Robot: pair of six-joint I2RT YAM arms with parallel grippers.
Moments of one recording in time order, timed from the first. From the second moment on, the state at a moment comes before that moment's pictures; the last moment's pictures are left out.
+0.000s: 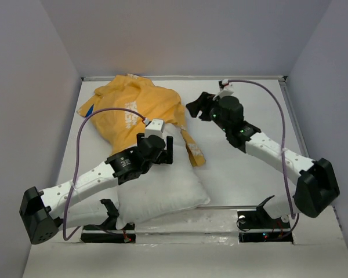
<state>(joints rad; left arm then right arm) -0.95 1.04 0.84 -0.47 -0.48 -0.57 0.65 1.45 1.05 0.19 0.11 0.66</state>
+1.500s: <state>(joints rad) -0.88 1.27 0.90 -0.29 -0.42 -0.50 0.68 1.70 1.11 0.35 -0.15 0.20</state>
